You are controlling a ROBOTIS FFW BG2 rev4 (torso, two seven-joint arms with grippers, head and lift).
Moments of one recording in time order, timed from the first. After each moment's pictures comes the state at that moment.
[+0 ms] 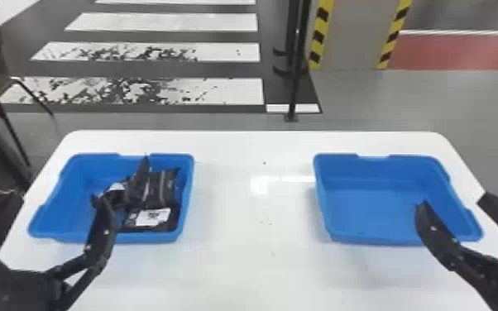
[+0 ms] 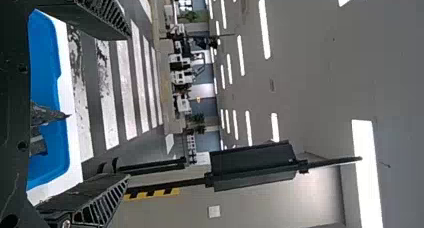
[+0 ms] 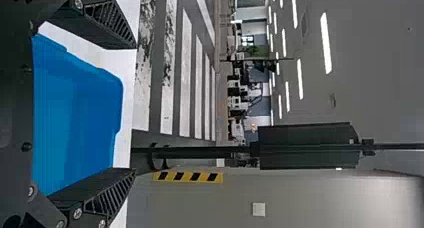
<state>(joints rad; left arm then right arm) 0.81 0.00 0.15 -2.29 0.00 -0.29 -0.09 0.76 -0.10 -0.27 -2.39 -0.27 0.13 0.31</state>
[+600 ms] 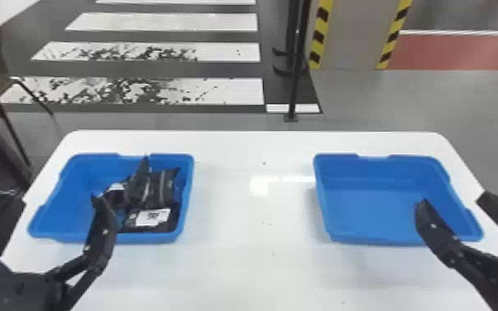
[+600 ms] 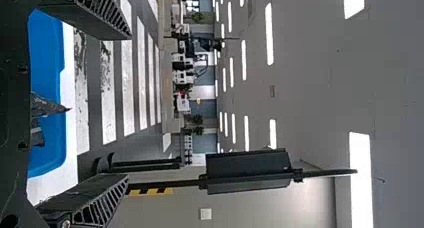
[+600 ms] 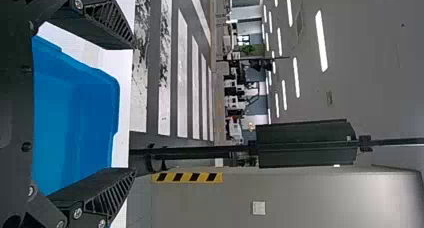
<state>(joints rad) 0.81 0.00 0.13 -2.29 0.05 -0.30 -0.08 0.75 -0.10 -0.27 -2.37 -0.29 0.13 0.31</state>
